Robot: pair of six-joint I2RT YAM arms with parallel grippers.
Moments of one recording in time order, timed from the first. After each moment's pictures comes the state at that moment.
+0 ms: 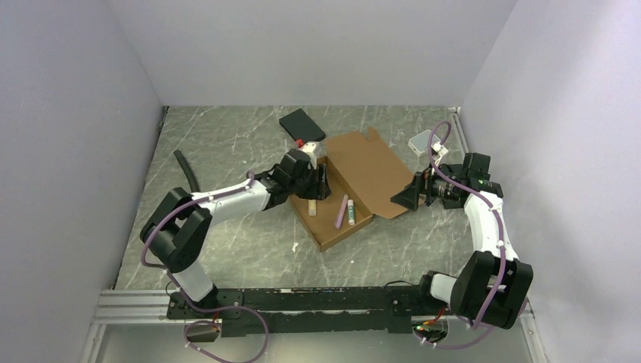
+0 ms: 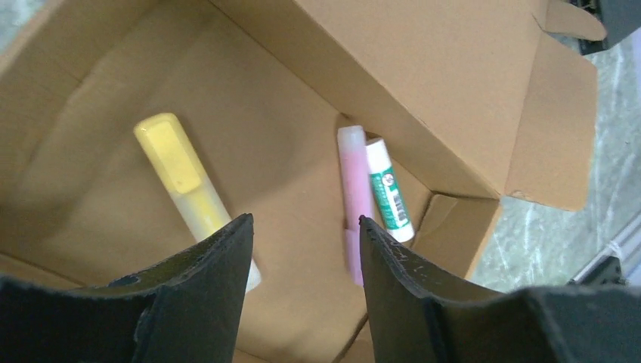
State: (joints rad) left arm -0.73 1.67 1.03 -0.01 0.09 -0.55; right arm -0.30 1.20 0.86 -0.70 -1.10 -0.48
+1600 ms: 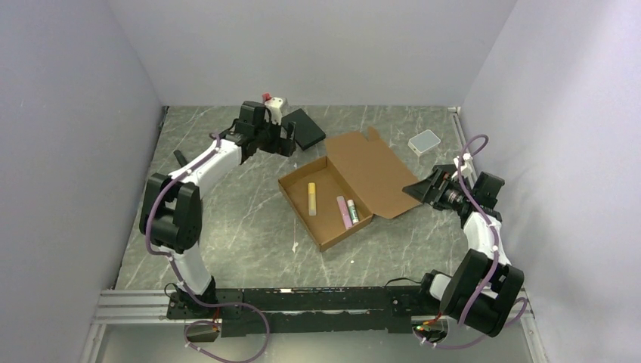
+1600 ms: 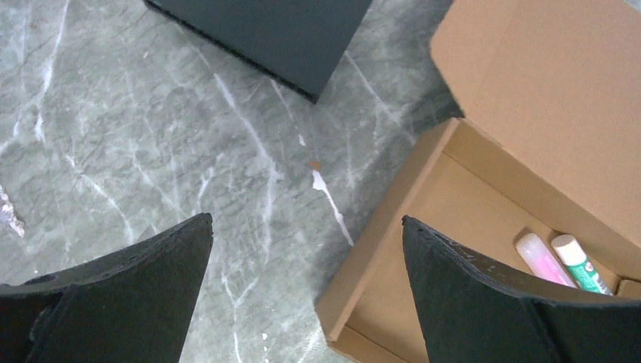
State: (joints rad) left arm -0.37 1.77 1.37 -0.22 0.18 -0.06; right arm -0.48 1.15 0.59 -0.18 -1.10 0.17
